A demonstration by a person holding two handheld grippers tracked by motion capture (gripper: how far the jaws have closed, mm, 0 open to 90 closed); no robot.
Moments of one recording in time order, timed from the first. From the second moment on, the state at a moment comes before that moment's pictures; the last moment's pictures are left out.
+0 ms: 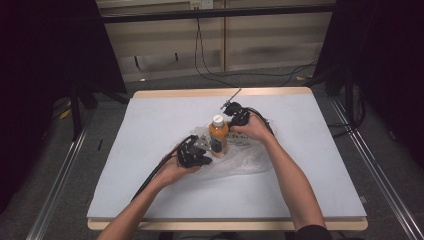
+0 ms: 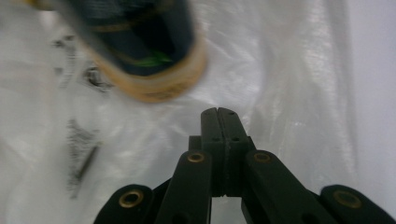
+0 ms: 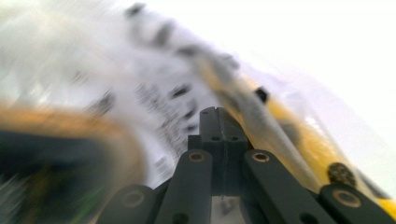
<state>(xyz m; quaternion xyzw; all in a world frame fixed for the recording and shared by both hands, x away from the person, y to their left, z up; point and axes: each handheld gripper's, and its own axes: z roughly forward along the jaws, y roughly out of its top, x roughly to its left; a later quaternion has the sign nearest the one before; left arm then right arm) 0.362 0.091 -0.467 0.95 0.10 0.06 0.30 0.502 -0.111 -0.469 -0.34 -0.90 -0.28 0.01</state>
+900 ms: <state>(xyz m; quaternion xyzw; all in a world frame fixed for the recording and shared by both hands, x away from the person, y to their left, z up) 0.351 0.149 -0.467 0.93 0.14 0.03 0.33 0.524 -0.098 -0.470 -0.40 -0.86 -0.31 -0.06</state>
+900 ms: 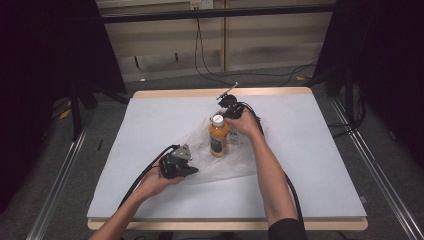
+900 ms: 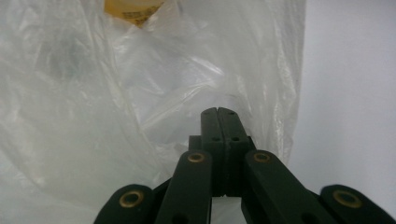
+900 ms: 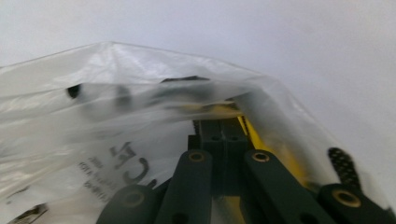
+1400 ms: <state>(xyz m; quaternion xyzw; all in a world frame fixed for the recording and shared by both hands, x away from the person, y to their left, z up) 0.372 0.169 -0.457 0.87 0.22 0.06 0.44 0.484 -0.113 -0.444 -0.35 -0.87 -0.36 -0.05</state>
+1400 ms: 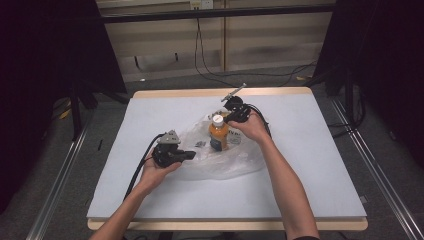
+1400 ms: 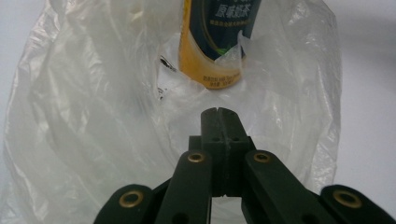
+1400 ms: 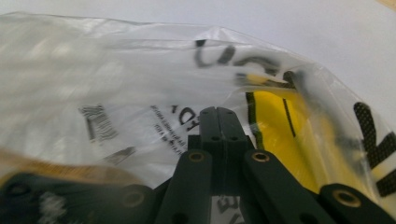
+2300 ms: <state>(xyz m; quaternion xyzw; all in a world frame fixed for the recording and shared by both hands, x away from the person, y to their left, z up) 0.358 0.181 -0.437 0.82 0.23 0.08 0.51 0.402 -0.184 -0.406 -0.33 -0.81 -0.47 -0.12</state>
